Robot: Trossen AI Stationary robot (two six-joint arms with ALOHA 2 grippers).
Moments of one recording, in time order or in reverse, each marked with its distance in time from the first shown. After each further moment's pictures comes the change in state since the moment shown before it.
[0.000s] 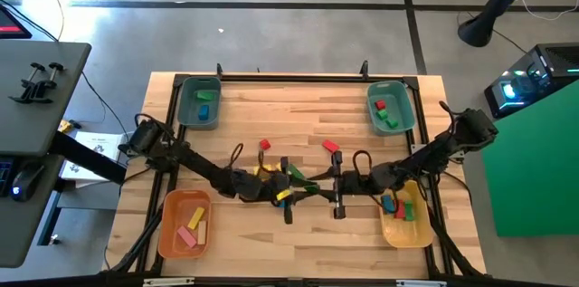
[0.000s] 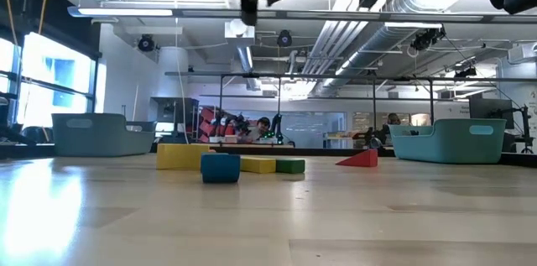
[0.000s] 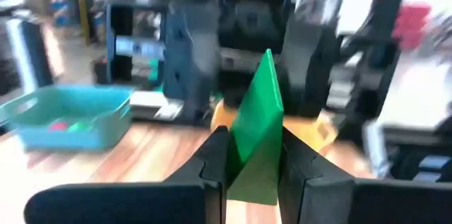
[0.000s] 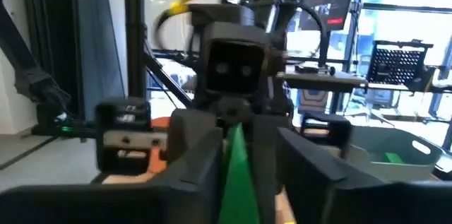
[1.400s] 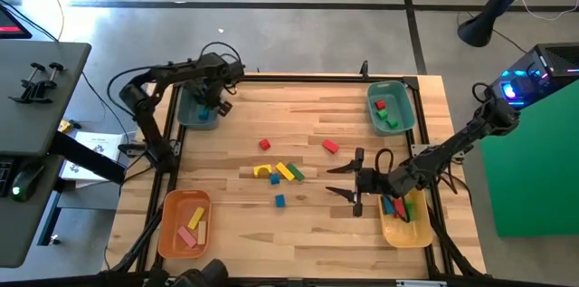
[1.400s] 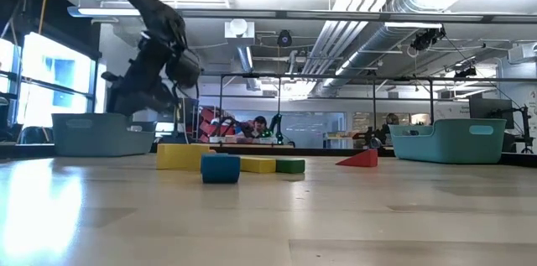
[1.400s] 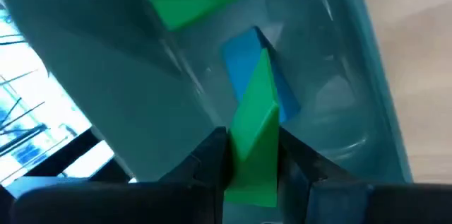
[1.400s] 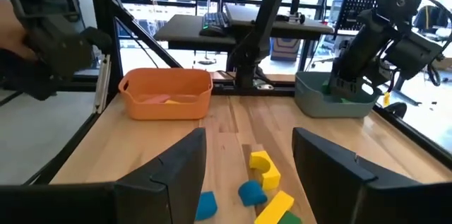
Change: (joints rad) left arm 1.217 -0.081 0.257 -2.264 0.120 -0.275; right arm 0.131 -0.336 -0.001 -0.599 0.254 0.127
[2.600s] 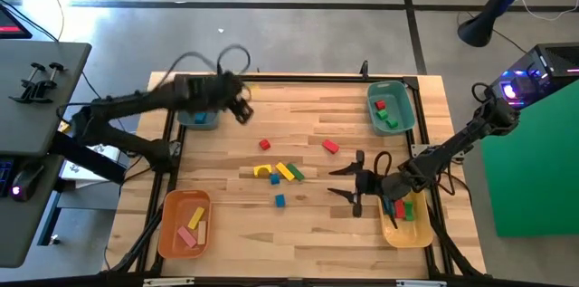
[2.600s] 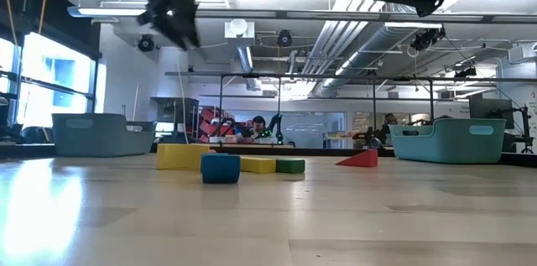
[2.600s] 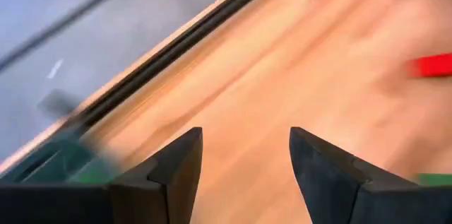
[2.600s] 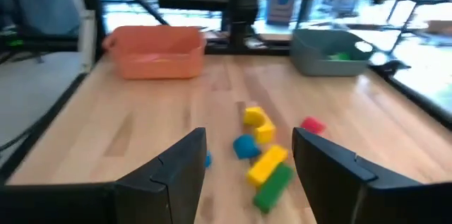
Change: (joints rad) left arm -0.535 -0.543 -0.043 0.492 -0.047 -0.036; right arm 0.004 0.000 0.000 -0.183 0.025 0.119
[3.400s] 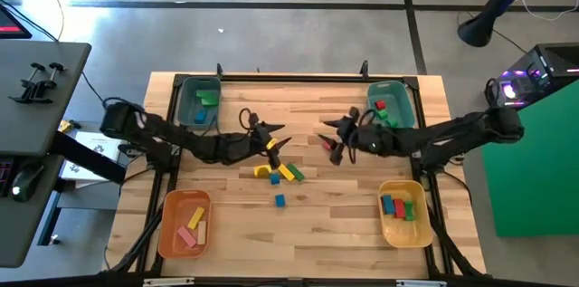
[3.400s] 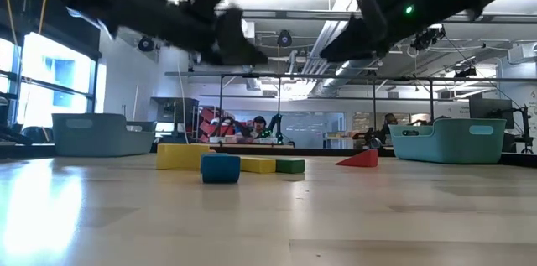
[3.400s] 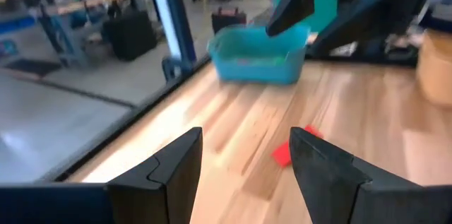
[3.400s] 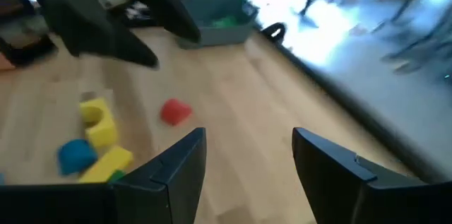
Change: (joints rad) left arm -0.364 0.324 -0.533 1.566 -0.165 0.381; right arm -0.550 0.025 -0.002 -0.033 -0.234 -0.106
